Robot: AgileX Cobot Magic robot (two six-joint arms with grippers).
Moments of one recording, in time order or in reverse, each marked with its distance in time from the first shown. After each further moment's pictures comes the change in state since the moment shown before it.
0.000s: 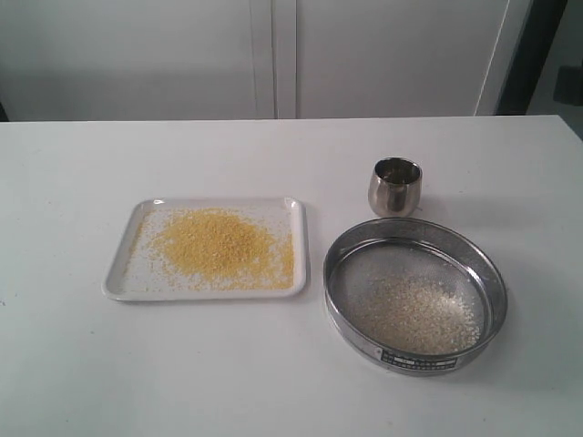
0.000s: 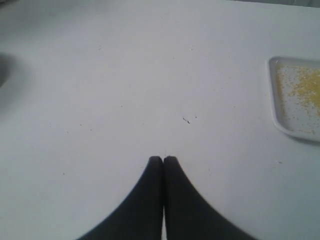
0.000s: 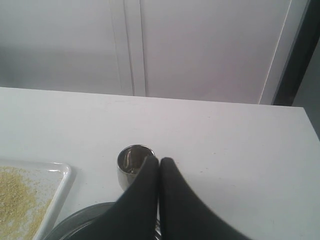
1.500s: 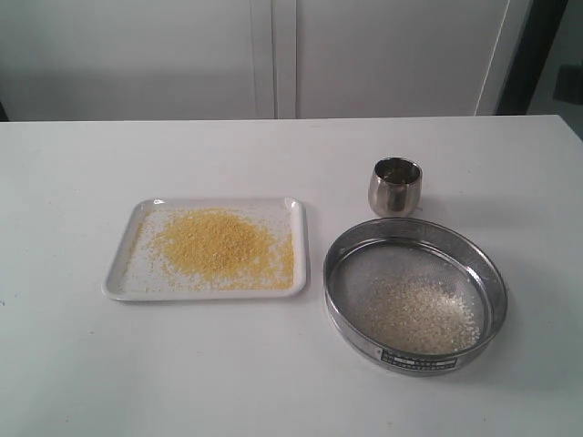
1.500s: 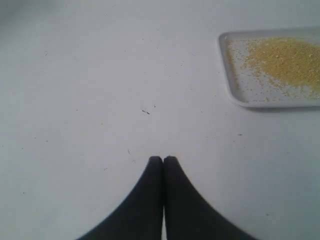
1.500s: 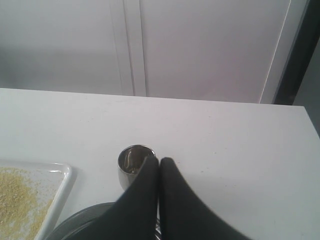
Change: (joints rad) left arm -0.024 0.000 0.015 -0.212 0.000 0.299; right arm 0.000 0.000 0.000 0.000 0.000 0.008
